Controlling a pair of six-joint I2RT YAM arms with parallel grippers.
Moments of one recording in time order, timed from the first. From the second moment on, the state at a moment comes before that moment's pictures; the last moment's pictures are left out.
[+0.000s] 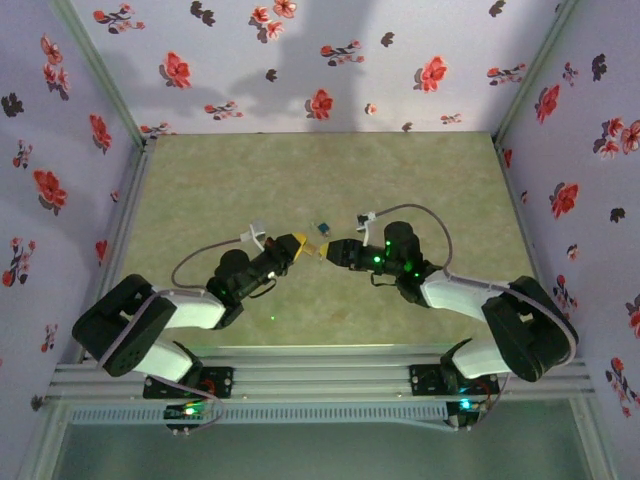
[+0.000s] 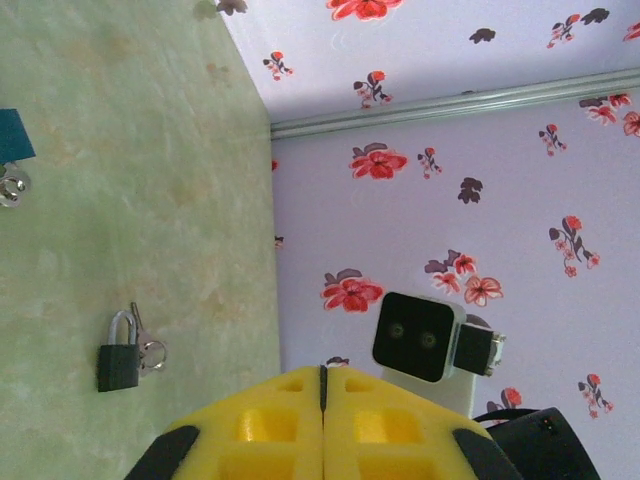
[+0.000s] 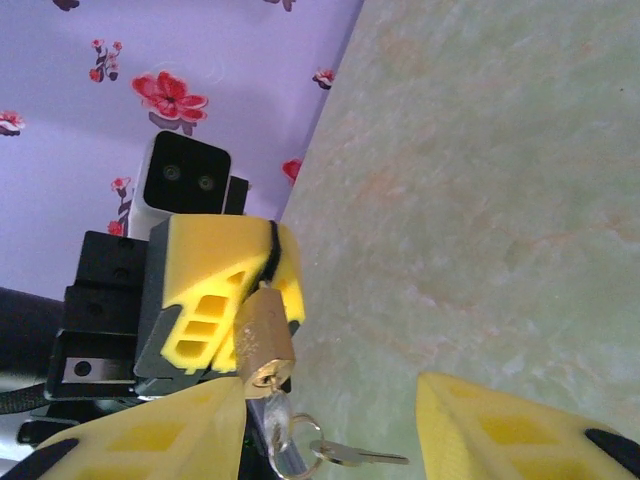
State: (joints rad) left arm -0.72 1.45 0.32 1.12 0.14 -1.42; right arm 0.61 1.38 0.51 0.59 -0.62 0.88
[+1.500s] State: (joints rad) left arm -0.69 1.46 0.32 1.13 0.14 -1.44; right arm 0.67 1.41 0.57 0.54 -0.69 0.84
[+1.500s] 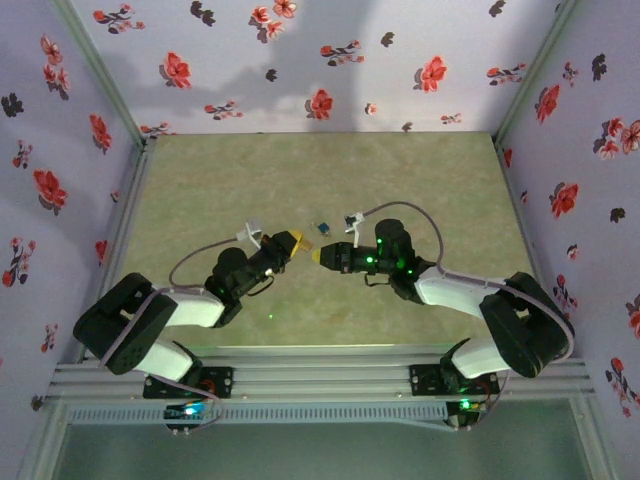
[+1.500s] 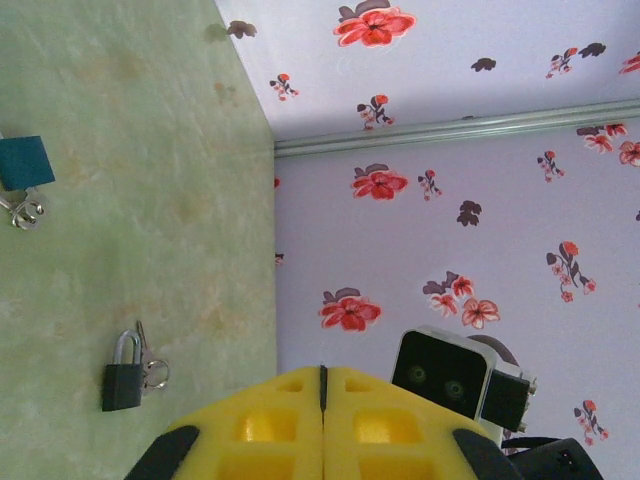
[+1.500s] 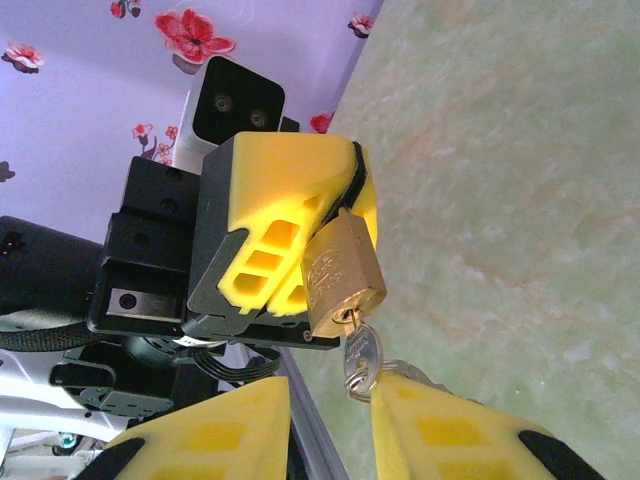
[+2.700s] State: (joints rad) left arm -0.71 1.46 0.32 1.13 0.16 -1.45; right arm 0.67 1.41 0.57 0.55 -0.63 0.85
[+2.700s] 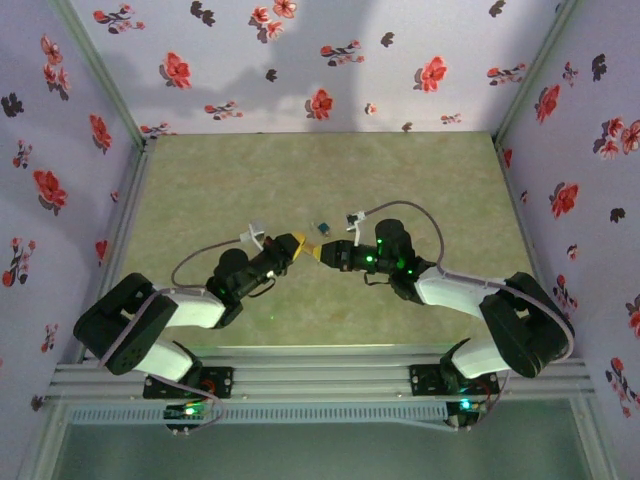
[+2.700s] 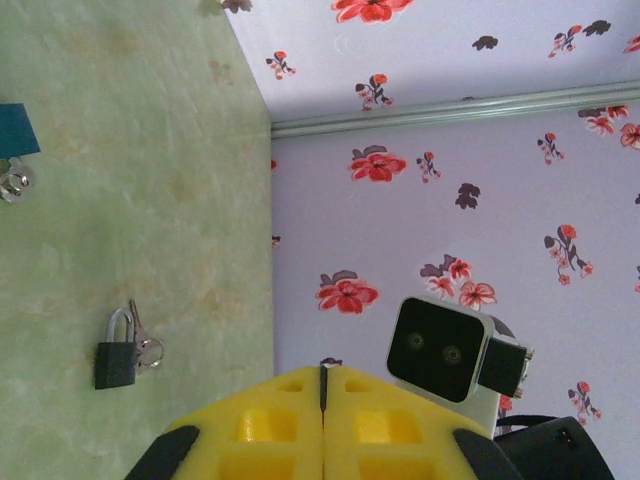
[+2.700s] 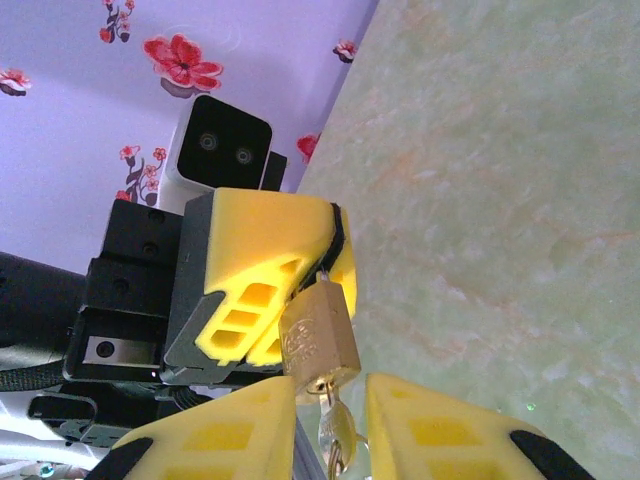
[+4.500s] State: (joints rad) left arm -0.71 1.40 0.31 1.13 0.13 -1.45; right arm 0.67 1.41 0.57 0.60 -0.63 0.85
